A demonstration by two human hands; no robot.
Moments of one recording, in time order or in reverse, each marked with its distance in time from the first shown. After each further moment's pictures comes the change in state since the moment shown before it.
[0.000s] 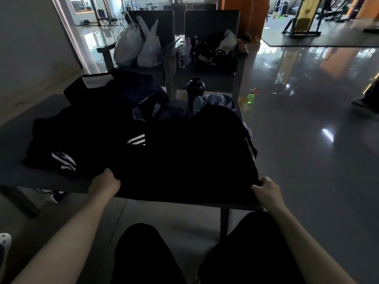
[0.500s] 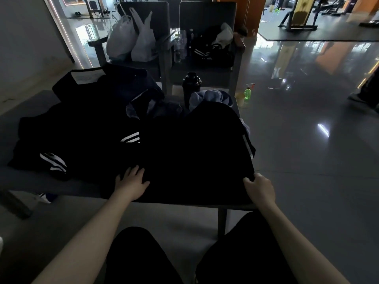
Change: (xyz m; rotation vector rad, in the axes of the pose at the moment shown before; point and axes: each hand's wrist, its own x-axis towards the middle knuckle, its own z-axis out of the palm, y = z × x) left_hand -0.008 0.051 0.040 0.322 -0.244 0.392; right_hand 0.004 -0.017 0.015 -0.065 0.077 -0.023
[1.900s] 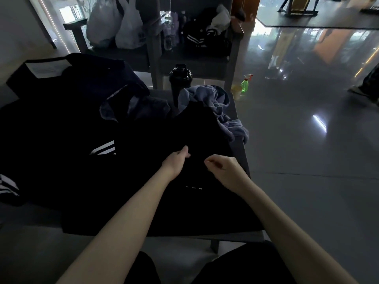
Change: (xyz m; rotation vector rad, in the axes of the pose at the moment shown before) left_hand 0.112 0.162 -0.033 -0.975 -0.204 0.078; right_hand 0.073 -0.081 0.011 0.216 -0.251 -0.610
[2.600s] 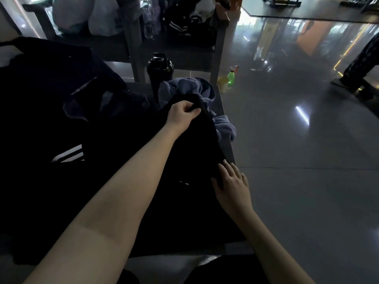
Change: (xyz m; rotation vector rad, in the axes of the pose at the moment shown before) left_hand 0.072 0.113 0.019 -0.086 0.270 0.470; right_hand -0.029 0.054 0.009 -0.465 0.112 0.276
